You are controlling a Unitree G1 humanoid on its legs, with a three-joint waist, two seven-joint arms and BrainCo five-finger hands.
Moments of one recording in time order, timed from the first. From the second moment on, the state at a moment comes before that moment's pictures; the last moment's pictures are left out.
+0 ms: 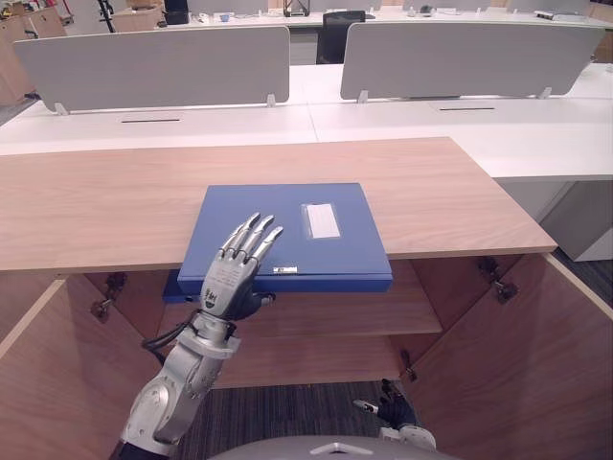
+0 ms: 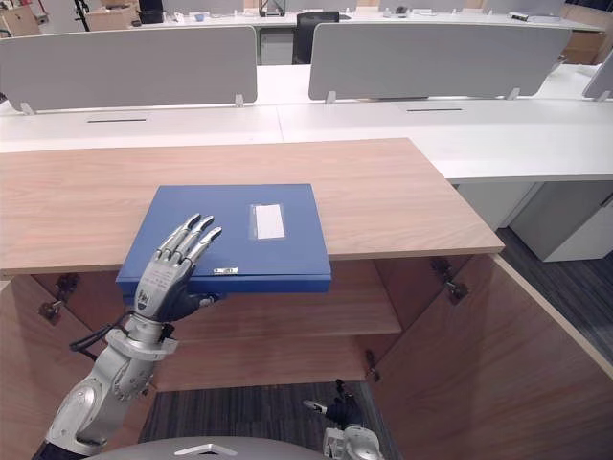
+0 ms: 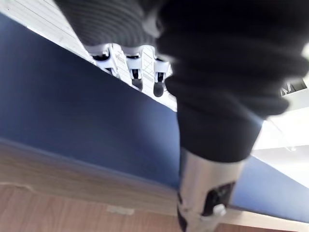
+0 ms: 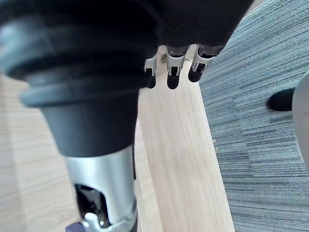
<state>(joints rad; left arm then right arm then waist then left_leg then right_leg) 0.19 0.30 -0.24 -0.29 1.03 -0.25 0.39 0.16 -0.09 0.04 0.89 0.23 -0.21 -0.03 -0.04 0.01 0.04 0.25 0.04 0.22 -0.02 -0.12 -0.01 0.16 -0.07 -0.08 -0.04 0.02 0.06</state>
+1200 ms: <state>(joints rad) 0.18 0.24 -0.15 -0.35 0.94 -0.26 0.41 0.17 -0.08 0.03 0.80 0.24 -0.22 -0.03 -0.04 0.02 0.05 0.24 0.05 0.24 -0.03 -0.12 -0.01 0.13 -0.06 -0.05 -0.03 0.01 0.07</state>
